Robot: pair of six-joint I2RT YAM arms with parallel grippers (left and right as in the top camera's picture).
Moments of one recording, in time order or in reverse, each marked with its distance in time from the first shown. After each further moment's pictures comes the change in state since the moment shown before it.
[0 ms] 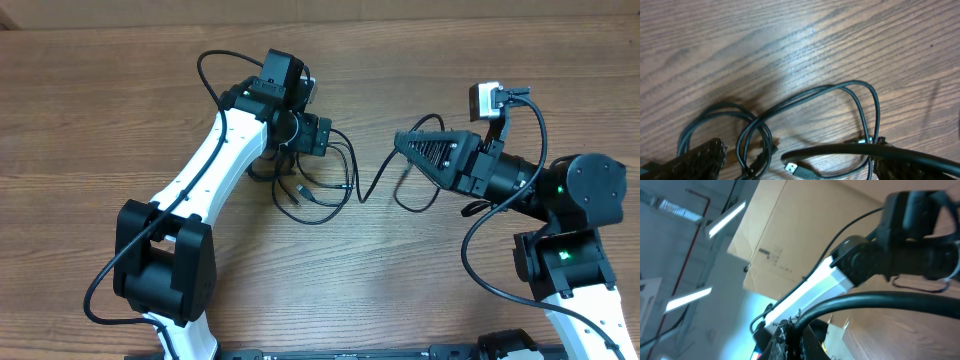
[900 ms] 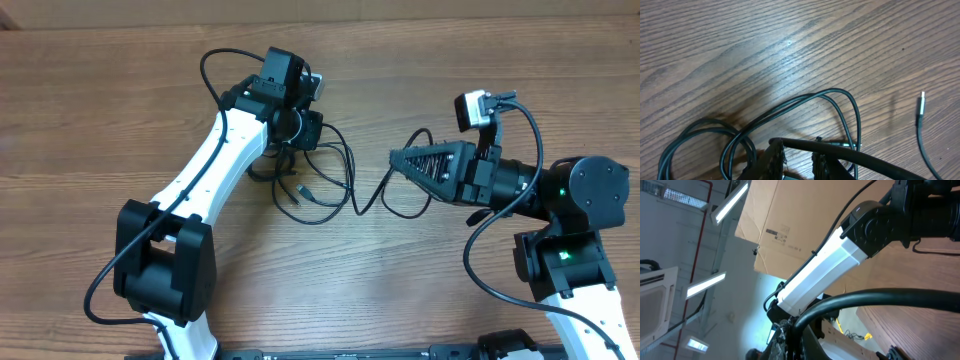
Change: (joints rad) left arm 0.000 0.000 0.000 0.035 0.079 0.028; right arm 0.000 0.000 0.000 0.015 -0.117 0.102
